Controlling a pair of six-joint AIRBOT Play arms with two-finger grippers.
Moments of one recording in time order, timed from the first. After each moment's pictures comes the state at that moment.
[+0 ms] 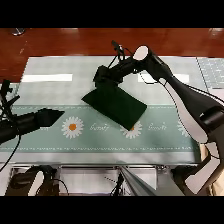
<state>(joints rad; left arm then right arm) 0.15 -0.45 0.53 0.70 -1.14 -1.32 0.44 -1.89 1.83 -0.72 1.17 1.53</state>
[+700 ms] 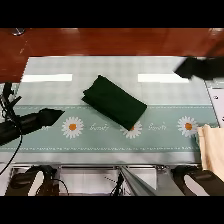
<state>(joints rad) 0.15 -0.45 0.48 0.70 -1.07 -1.32 0.07 -0.90 1.23 -1.40 1.23 1.71</state>
